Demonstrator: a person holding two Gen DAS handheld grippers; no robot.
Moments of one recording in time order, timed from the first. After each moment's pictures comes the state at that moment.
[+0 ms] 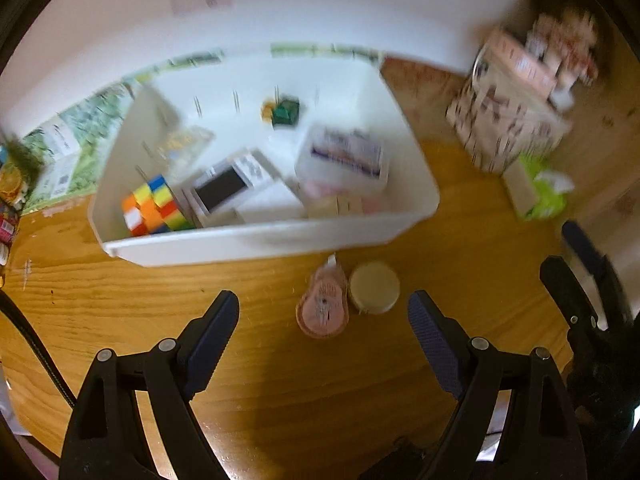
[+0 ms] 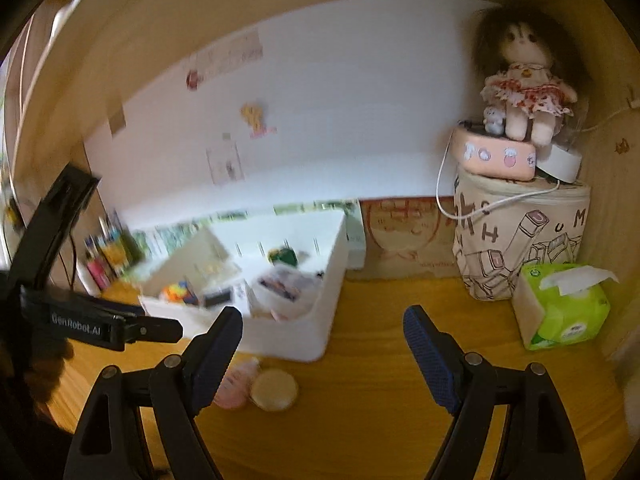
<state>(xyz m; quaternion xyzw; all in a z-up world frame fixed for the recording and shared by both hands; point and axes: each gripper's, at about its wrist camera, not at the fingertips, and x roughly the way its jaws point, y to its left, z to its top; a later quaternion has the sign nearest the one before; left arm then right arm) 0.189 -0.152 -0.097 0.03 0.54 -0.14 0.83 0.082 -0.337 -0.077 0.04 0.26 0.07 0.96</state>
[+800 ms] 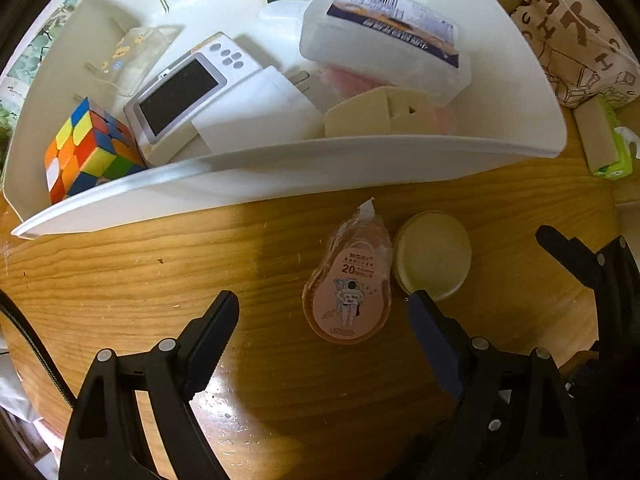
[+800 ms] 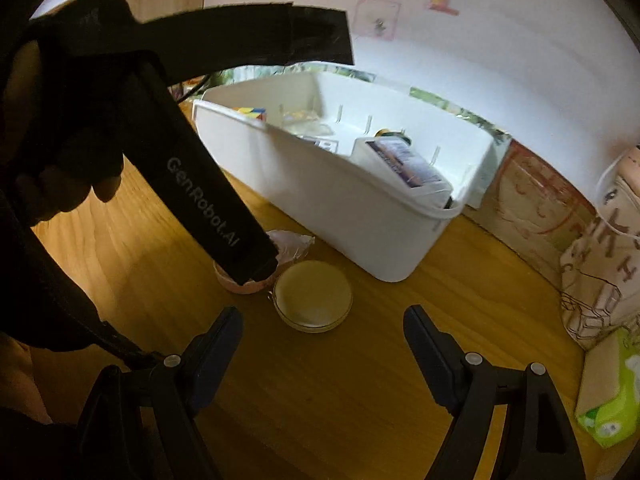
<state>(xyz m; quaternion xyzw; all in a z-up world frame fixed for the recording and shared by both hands) 0.228 -0.166 -0.186 0.06 0.67 -0.09 0.74 0.117 -0.266 -0.164 -0.17 0.37 0.24 0.88</state>
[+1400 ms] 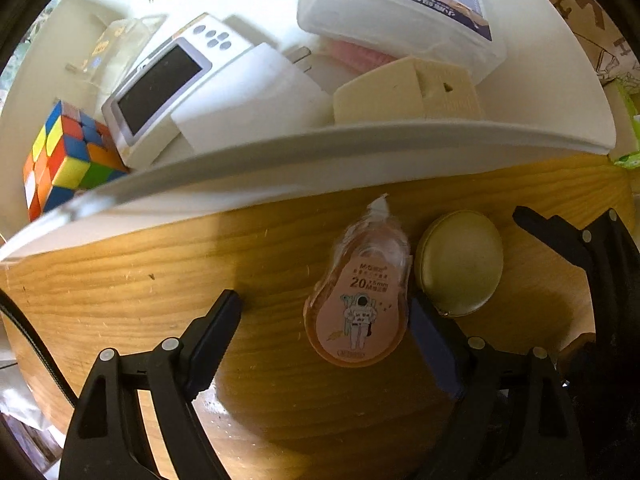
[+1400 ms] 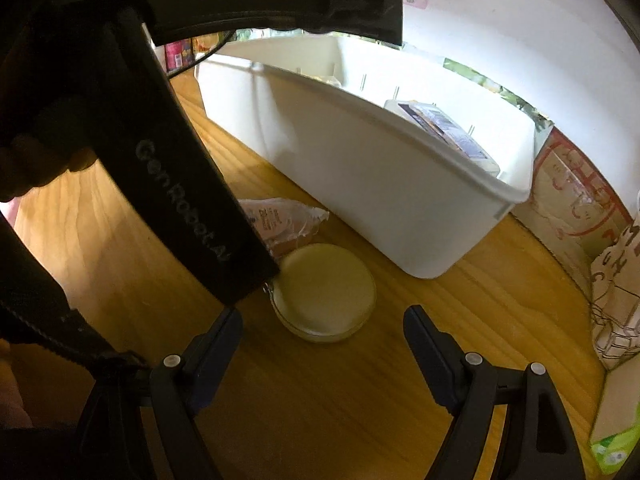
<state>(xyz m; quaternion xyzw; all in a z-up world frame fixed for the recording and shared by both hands) 0.243 -0.181 -0.213 0.09 0.68 -0.09 0.72 0.136 -0.248 -0.191 -0.19 0.39 0.26 0.86</state>
